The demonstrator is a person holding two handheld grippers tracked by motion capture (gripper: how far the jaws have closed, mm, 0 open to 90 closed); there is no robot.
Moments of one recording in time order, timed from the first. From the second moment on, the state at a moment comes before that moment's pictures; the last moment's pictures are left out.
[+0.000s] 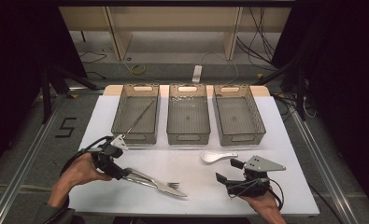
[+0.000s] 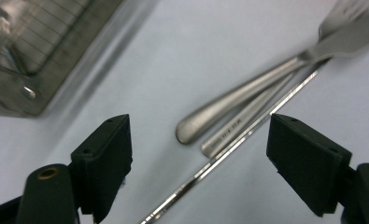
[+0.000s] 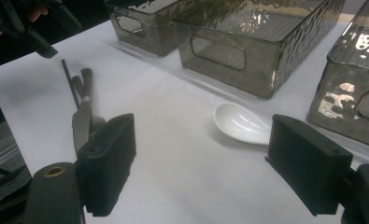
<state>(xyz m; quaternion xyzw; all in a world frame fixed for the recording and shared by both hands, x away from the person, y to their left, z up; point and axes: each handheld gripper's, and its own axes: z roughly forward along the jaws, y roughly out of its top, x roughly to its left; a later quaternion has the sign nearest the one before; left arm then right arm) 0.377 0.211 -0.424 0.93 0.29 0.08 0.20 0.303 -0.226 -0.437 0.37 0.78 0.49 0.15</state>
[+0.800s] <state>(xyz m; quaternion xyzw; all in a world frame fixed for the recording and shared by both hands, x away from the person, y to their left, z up) 0.377 0.215 -0.461 0.96 0.25 0.03 0.10 0.304 -0.226 -0.438 0.37 0.78 0.49 0.15</state>
